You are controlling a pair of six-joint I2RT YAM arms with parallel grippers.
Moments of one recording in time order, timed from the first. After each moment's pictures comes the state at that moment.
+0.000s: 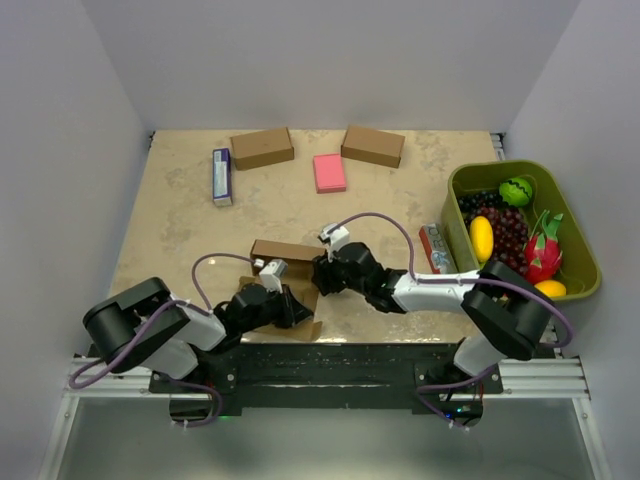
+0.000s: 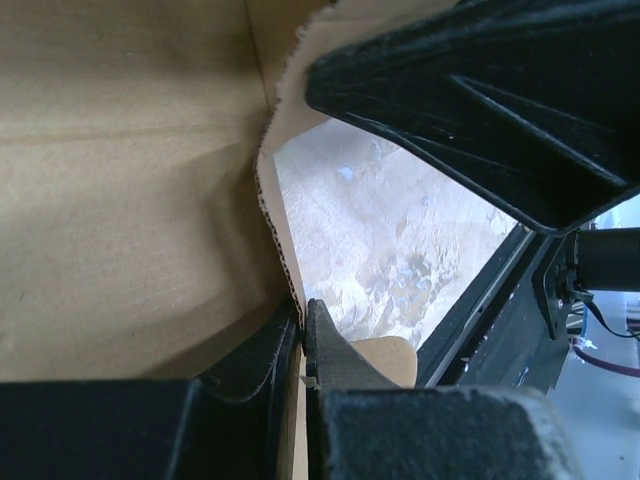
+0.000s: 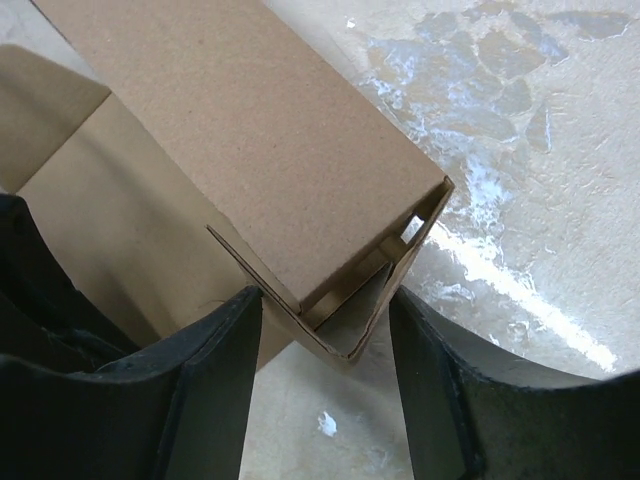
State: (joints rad) left arm -0.86 1.44 0.10 0.88 0.12 -0.84; right arm 0.92 1.55 0.66 0.33 0.11 0.30
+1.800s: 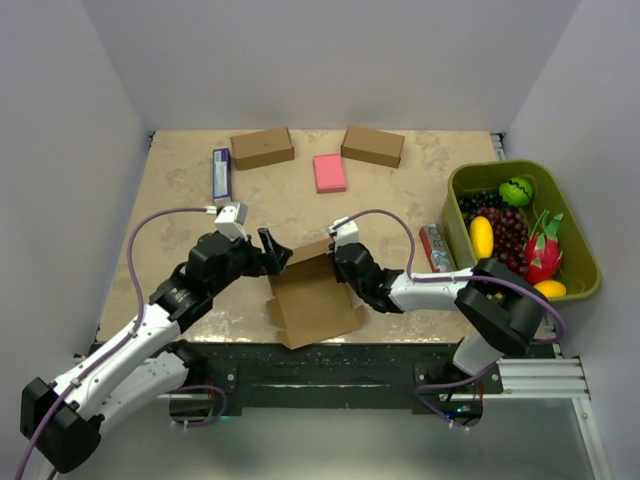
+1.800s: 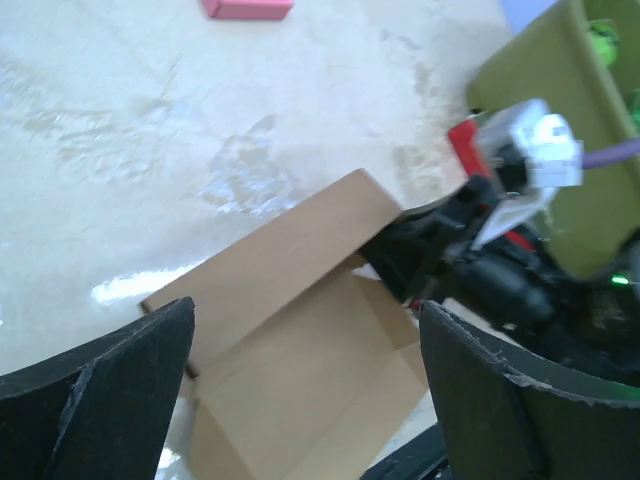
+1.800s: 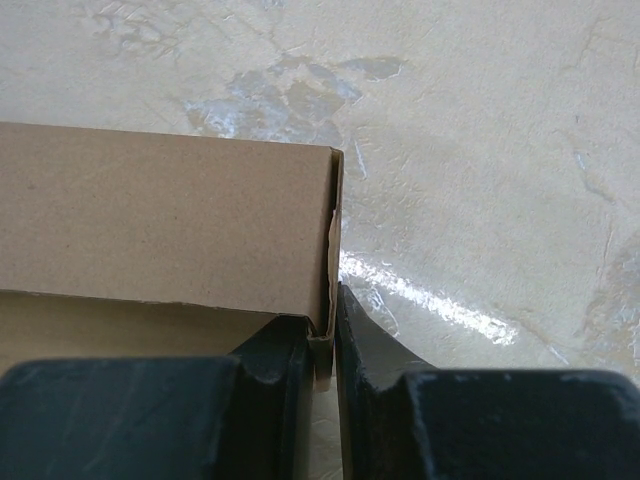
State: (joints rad) left arm -0.62 0.79 0.59 -0.15 -0.04 -0.59; right arm 0.92 1.59 0.67 0.36 0.46 0.27
